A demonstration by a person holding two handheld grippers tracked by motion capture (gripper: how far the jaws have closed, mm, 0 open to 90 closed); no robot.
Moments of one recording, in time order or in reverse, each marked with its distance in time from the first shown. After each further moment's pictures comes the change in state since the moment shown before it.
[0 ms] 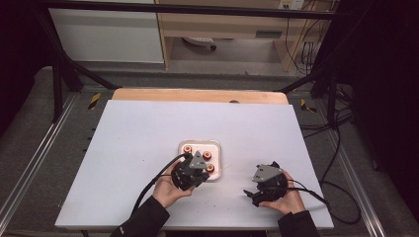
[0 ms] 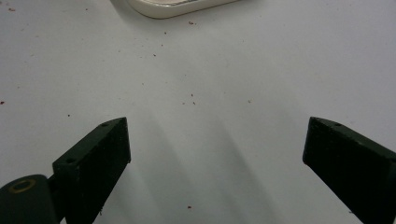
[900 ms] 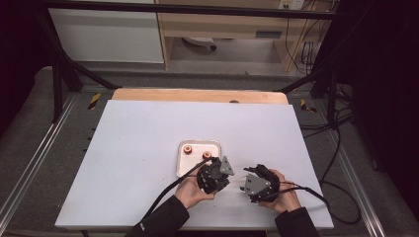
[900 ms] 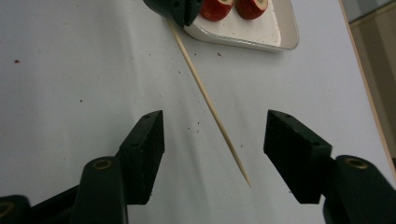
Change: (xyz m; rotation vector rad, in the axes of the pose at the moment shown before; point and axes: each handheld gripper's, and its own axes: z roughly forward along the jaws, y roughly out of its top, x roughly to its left) left arm -0.034 0.044 0.038 0.091 -0.055 0.106; right arm 0.016 0.019 0.000 -0.020 -0.041 -0.418
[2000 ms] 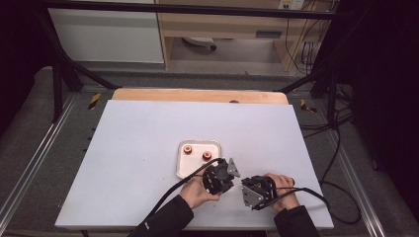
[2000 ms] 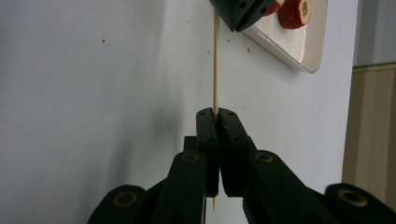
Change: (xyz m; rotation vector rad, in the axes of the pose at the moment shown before) left arm -0.004 0.009 0.008 0.041 -0.027 0.025; right arm 0.010 -0.001 0.006 0.055 0.002 -0.371
